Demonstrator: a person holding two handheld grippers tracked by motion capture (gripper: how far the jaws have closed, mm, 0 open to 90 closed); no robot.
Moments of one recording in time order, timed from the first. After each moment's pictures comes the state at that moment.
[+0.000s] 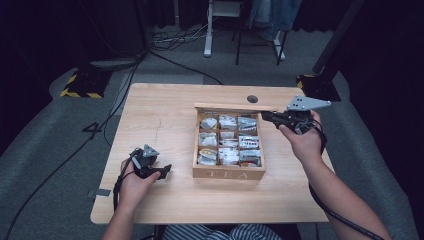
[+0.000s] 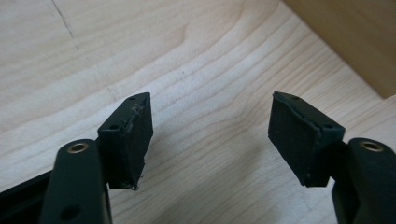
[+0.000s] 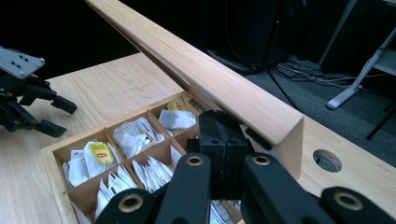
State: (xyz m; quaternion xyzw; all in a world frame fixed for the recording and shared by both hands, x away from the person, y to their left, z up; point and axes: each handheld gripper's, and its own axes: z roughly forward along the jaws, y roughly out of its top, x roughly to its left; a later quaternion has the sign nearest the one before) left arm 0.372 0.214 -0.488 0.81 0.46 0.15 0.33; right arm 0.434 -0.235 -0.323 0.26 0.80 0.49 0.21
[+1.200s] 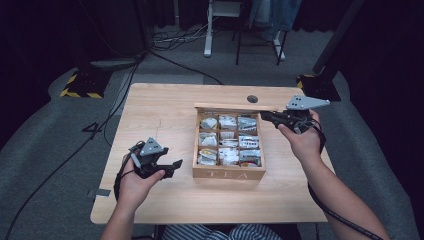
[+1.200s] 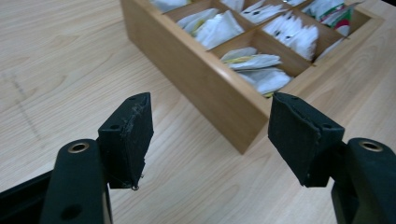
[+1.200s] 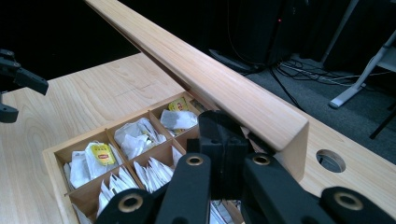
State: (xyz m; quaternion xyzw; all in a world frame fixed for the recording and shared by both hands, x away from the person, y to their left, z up) left arm 0.344 0.183 -0.413 0.81 0.39 0.14 0.42; right arm 0.437 -0.233 -0.323 0.26 0.80 0.50 0.20
